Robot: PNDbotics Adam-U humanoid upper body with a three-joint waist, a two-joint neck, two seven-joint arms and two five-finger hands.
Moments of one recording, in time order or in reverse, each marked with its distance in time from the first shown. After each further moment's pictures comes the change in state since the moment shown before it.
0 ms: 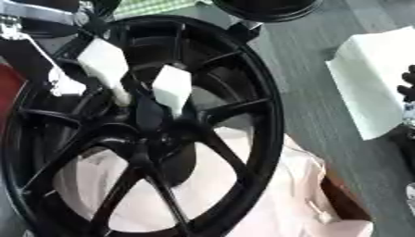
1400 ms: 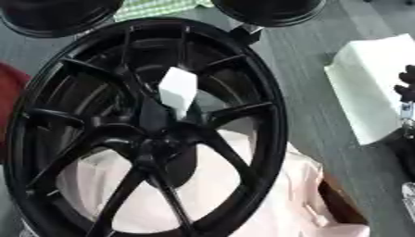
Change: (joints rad) left arm 0.187 0.069 0.368 0.479 -0.378 0.093 0.123; right arm 0.003 0.000 -0.013 0.000 -0.008 -0.017 -0.012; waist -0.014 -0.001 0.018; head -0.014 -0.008
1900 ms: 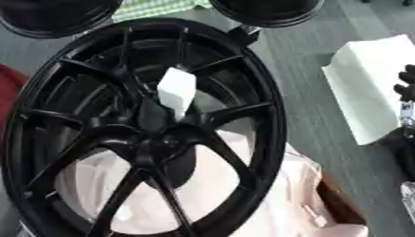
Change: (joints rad) left arm 0.017 -0.015 0.049 -0.148 0.262 0.099 0.401; right arm 0.001 0.000 -0.001 0.000 -0.001 -0.007 -0.005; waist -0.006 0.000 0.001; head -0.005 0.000
